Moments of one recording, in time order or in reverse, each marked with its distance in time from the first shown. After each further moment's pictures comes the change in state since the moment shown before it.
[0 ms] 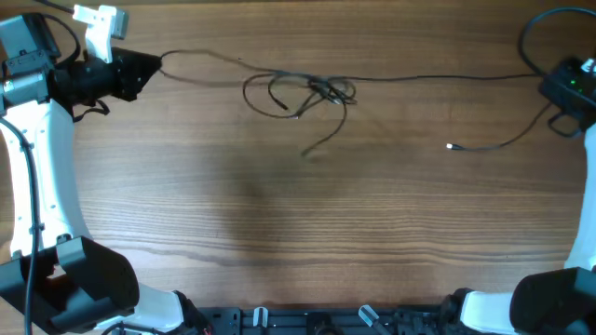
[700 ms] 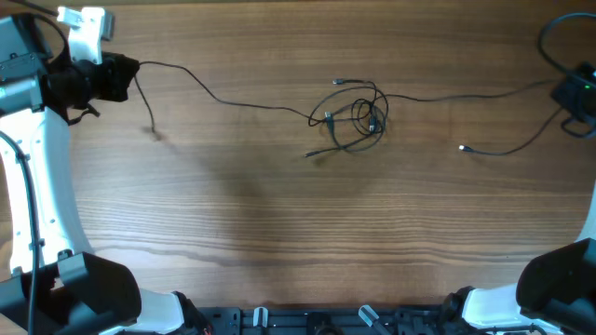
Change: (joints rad) left arm -0.002 -0.048 0.000 -0.008 -0.227 -0.046; right arm -0.063 0.082 0.000 0.025 -0.092 -0.045
